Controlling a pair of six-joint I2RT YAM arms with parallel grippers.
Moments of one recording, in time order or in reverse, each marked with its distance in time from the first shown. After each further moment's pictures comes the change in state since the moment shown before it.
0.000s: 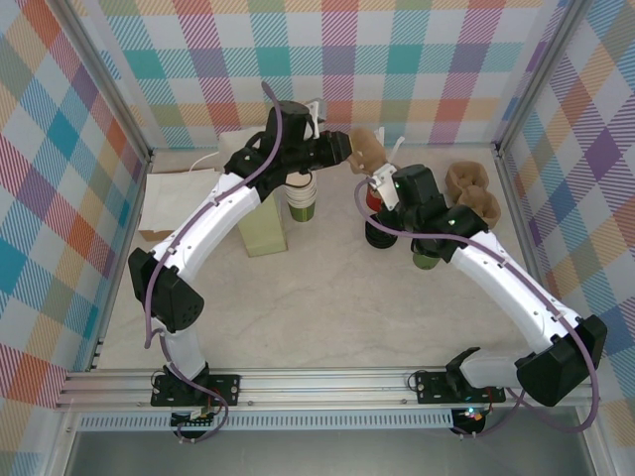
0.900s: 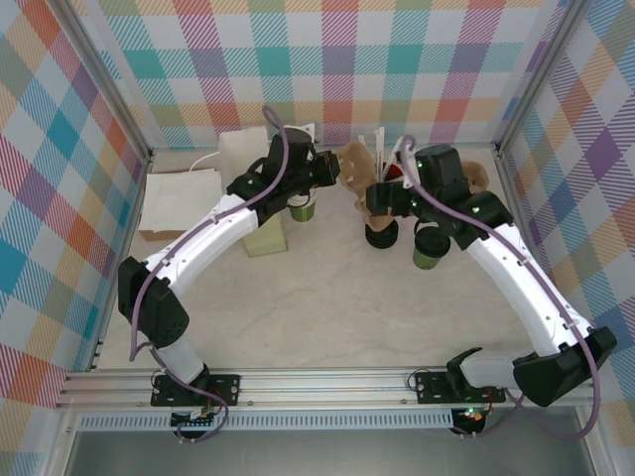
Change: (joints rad) left arm -0.060 -0.140 -0.306 0.170 -0.208 0.024; right arm -0.118 -0.001 0.169 -0.119 -0.293 0.587
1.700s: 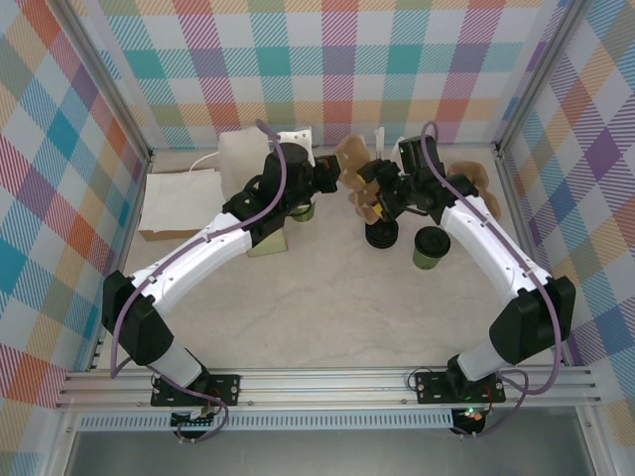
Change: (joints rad) left arm -0.064 -0.111 -0.148 0.181 -0.122 0.027; right arm -0.060 0.239 0.016 0.154 -0.222 0.963
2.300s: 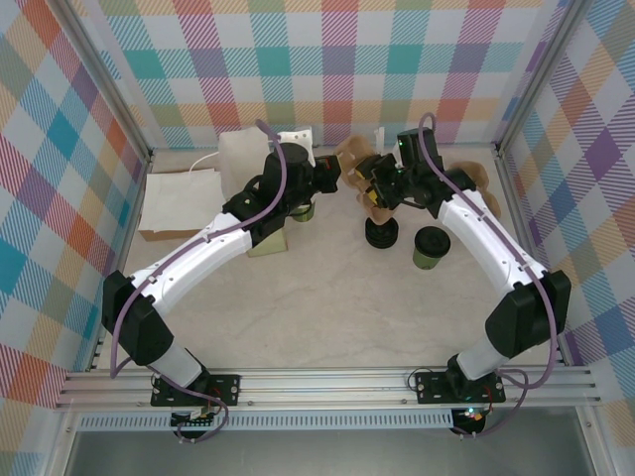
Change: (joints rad) left arm -0.001 0.000 0.000 0.002 0.002 0.004; right arm 0.000 0.040 0.044 0.035 -0.015 -0.038
